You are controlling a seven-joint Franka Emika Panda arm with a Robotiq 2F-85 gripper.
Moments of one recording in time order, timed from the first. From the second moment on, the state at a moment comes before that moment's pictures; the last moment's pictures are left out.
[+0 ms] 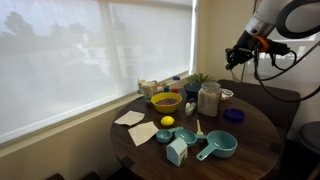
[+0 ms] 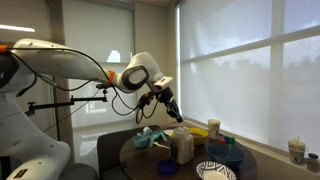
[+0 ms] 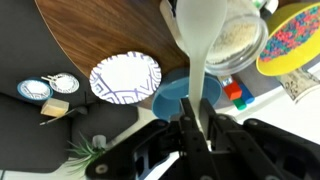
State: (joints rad) arm -0.19 -0.51 0.11 -2.34 -0.11 2.38 0.71
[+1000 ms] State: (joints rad) arm -0.41 -0.33 0.33 -2.30 -0.49 2.75 1.13
